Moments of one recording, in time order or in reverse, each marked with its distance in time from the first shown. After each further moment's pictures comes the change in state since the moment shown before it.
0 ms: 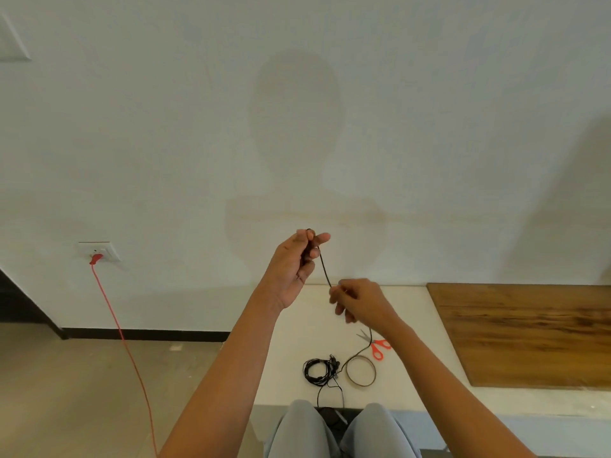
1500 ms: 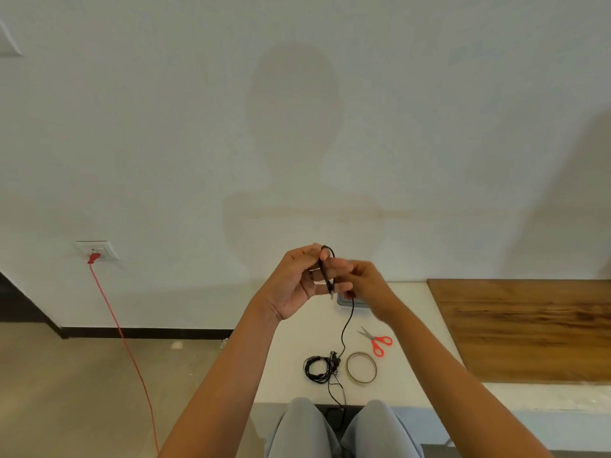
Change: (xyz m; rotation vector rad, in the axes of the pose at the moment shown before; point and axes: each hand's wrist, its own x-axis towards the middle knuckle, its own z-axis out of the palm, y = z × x) left_hand -0.015 -0.009 0.001 0.053 -0.228 -0.101; right_hand 0.021 -0.007 -0.006 0.434 -0.013 -0.010
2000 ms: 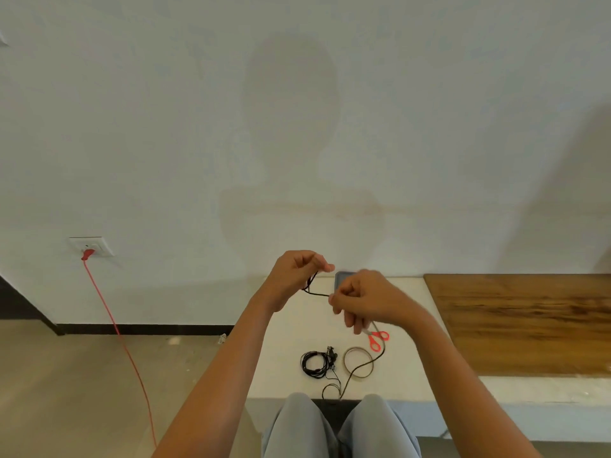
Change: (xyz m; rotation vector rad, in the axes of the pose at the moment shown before) left_hand 0.017 -0.021 -0.028 0.681 0.168 0.022; right_hand -0.052 -0.045 -0.005 -0.481 -0.247 0.108
